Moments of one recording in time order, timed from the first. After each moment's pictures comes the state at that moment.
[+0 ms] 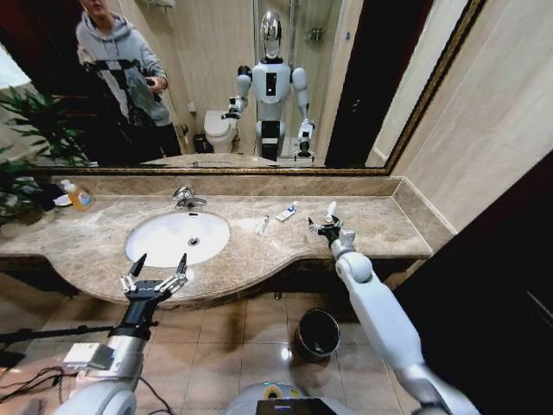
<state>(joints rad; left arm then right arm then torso) 1.84 -1.36 -0.82 -2.47 -0.37 0.04 0.05 -0.74 1.26 0.31 1.44 0.34 -0.22 0.07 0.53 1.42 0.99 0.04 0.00</state>
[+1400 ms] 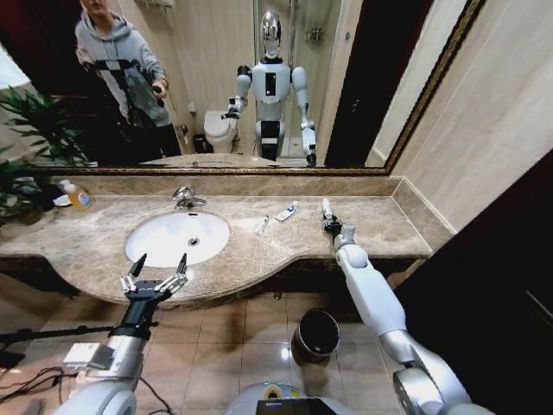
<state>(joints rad) 1.84 -1.36 -0.82 -2.47 -0.37 0.04 0.05 -0.65 1.28 0.35 1.20 0.31 -0.14 0.07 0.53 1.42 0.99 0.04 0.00</state>
